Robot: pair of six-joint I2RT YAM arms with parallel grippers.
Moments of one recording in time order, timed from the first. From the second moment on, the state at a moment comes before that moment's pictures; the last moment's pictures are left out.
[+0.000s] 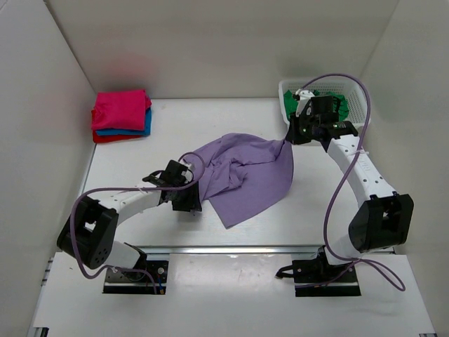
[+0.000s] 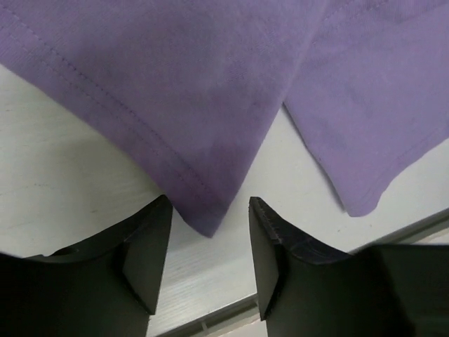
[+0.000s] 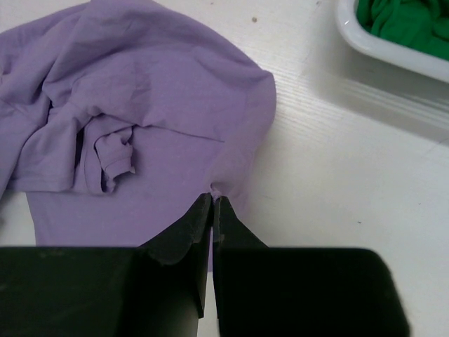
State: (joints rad) left arm -0.50 1.41 0.68 -0.38 0.20 -0.48; right arm 0.16 1.50 1.38 -0.60 -0.24 -0.02
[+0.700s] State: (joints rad) left arm -0.34 1.14 0.95 -0.45 0.16 -0.49; right arm 0.39 1.34 1.03 -0.57 -0.06 0.05
